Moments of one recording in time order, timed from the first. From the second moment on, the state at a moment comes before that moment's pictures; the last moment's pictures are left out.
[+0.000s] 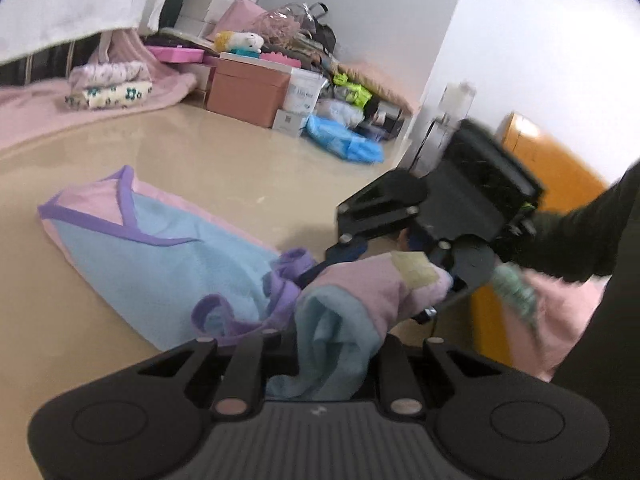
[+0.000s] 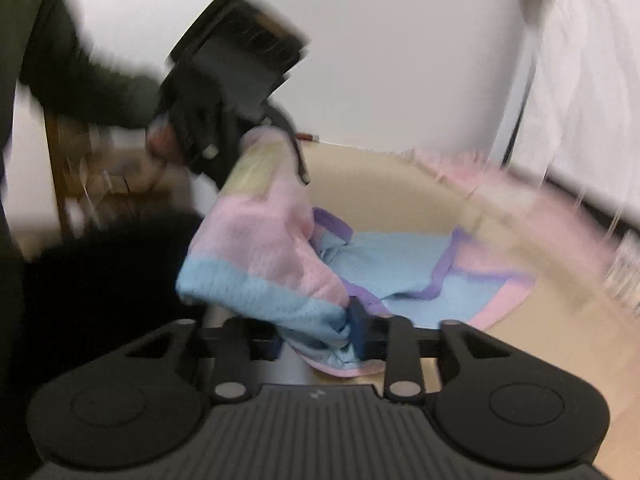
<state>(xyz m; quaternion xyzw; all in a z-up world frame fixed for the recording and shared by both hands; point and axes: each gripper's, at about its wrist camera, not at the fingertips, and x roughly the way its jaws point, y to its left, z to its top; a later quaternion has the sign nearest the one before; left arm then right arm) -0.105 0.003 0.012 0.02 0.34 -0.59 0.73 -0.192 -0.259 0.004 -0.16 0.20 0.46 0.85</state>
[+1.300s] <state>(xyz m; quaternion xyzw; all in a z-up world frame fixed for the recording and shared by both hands) -0.058 0.034 0.014 -0.20 0.36 -0.37 0.83 -0.112 -0.317 0.009 0.22 0.33 0.30 0.87</state>
